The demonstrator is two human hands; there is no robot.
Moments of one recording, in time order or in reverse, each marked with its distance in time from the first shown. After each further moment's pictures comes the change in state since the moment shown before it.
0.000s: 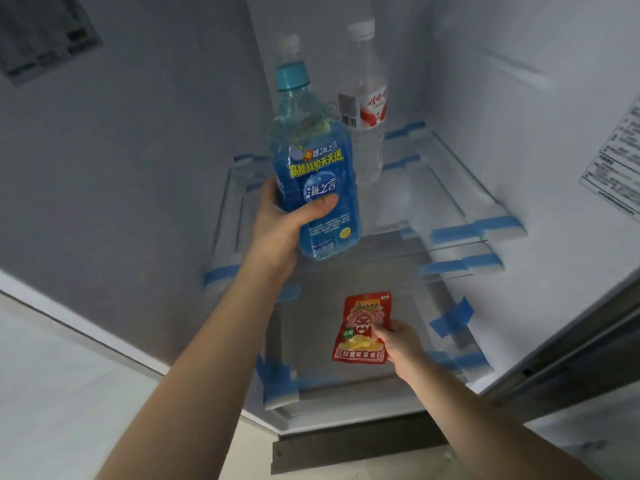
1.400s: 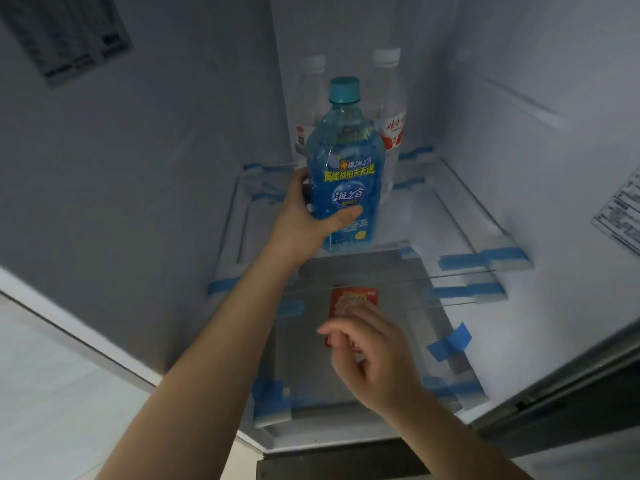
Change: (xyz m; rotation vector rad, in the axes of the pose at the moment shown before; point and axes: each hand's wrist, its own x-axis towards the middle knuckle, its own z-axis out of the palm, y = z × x) left_hand 0.033 -0.002 0.000 0.482 0.029 0.153; right_hand -0.141 -0.111 0.050 -0.575 -0.057 -1.481
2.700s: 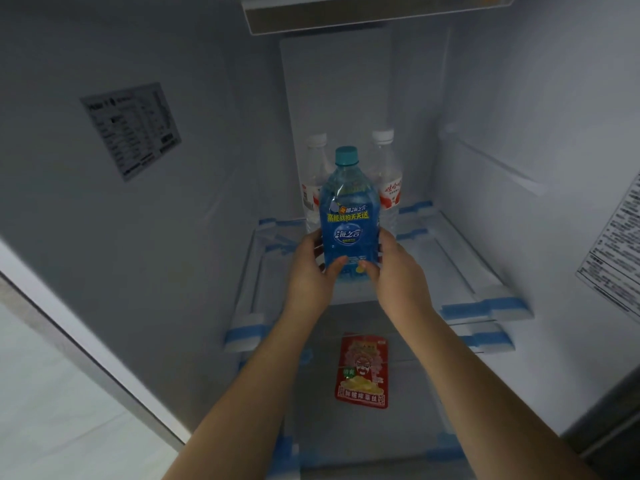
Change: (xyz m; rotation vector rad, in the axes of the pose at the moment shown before) left_hand 0.008 -0.021 0.015 0.102 0.154 0.118; right_hand 0.128 0.073 -0.023 -0.318 -0.008 0.445
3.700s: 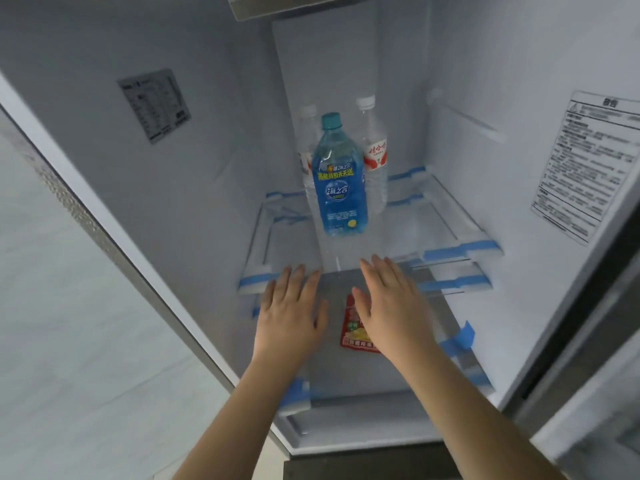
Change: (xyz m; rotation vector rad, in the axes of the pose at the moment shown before) left_hand -0.148 0.002 -0.051 1.093 -0.221 0.177; right_hand -0.137 -0.010 -0.027 -0.322 -0.171 -0.099
